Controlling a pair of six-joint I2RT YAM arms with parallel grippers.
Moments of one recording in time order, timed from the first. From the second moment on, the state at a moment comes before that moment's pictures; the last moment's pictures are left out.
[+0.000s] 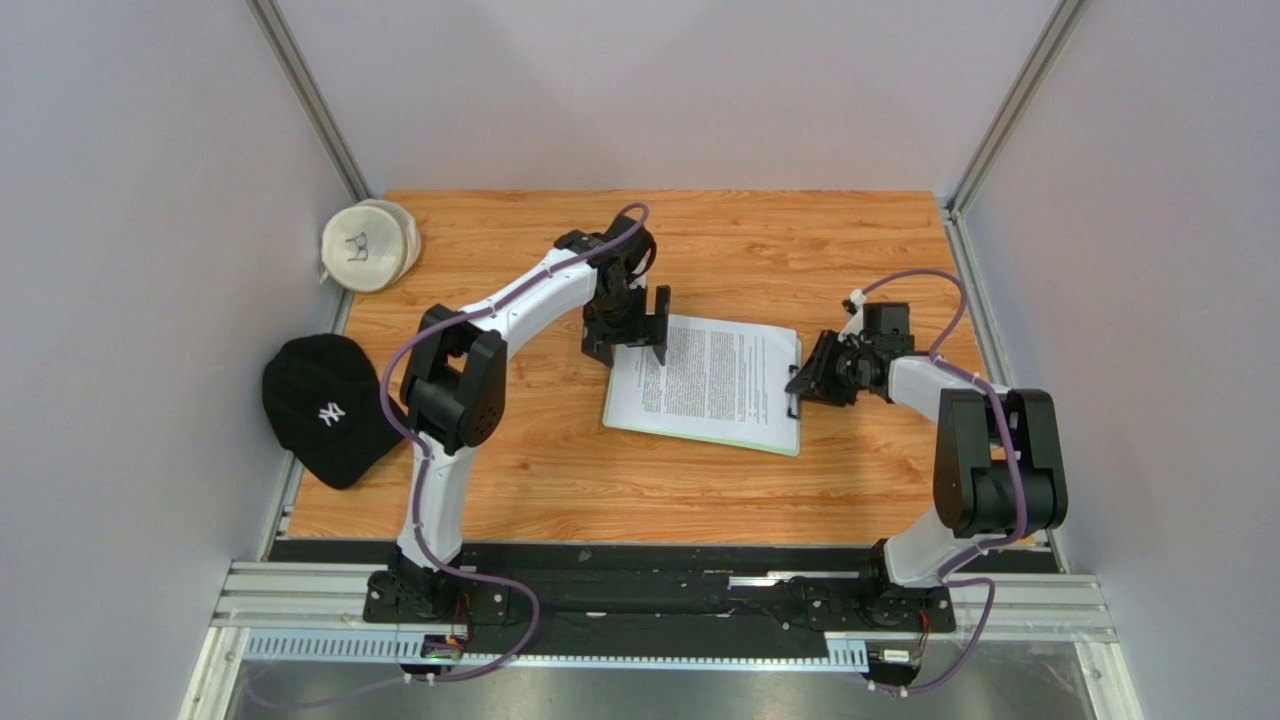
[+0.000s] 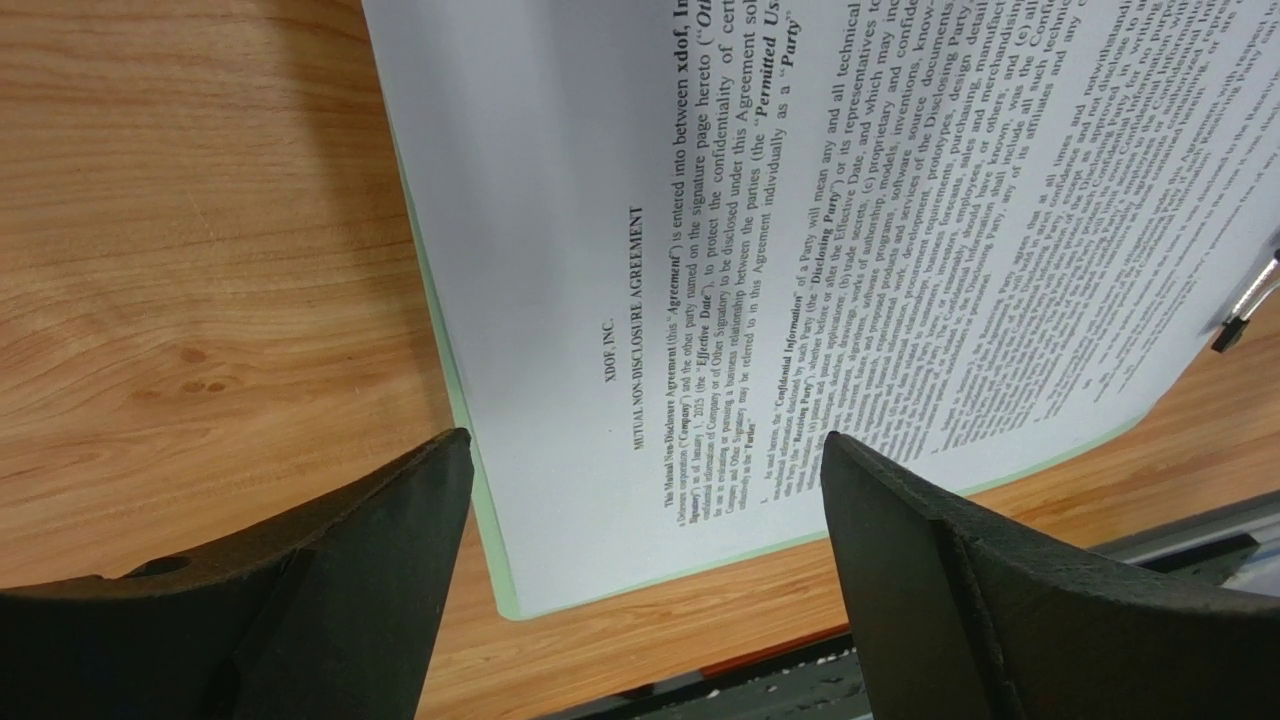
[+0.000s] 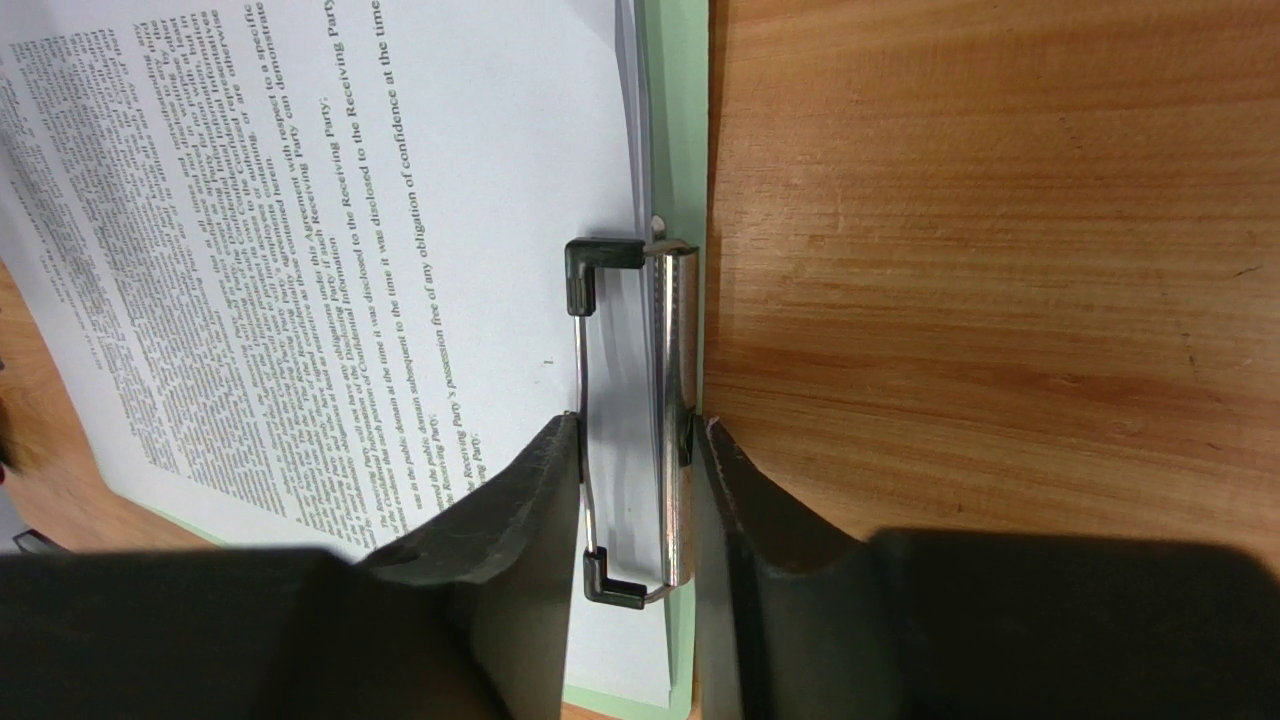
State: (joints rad) left arm -0.57 2.13 1.81 -0.96 0.16 -0.52; right arm -0.01 1.59 0.77 -0.17 -0.43 0.38
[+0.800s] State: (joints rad) left arm -0.50 1.71 1.47 -0.87 0.24 -0.42; right arm 0.23 1.39 0.92 -0.57 -0.02 0.43
